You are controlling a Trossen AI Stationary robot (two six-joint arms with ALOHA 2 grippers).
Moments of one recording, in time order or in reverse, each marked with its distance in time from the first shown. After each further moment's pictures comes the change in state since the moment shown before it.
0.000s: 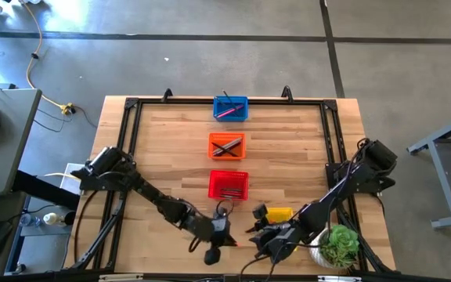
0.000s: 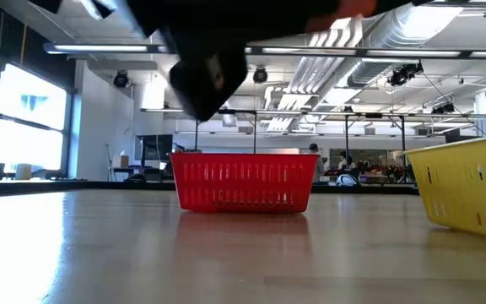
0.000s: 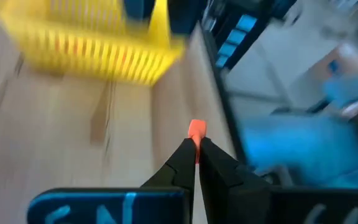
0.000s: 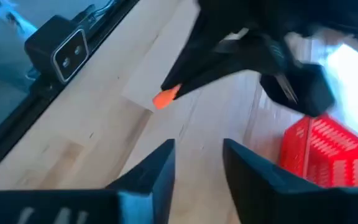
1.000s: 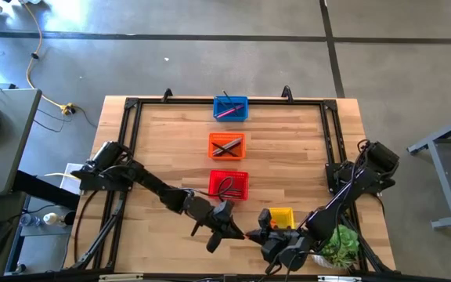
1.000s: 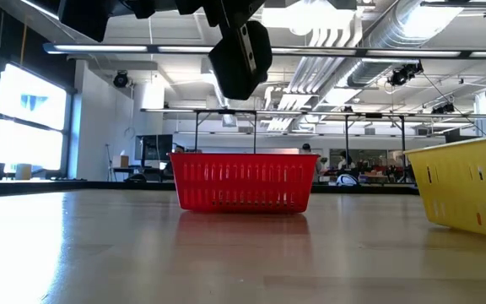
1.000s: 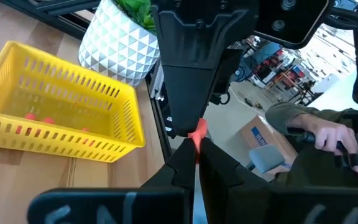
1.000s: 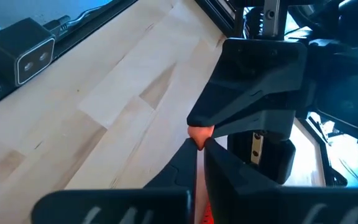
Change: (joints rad) left arm 0.118 -0.024 -0.106 0.450 0.167 -0.100; right arm 0.069 0.000 0.000 0.118 0.282 -0.292
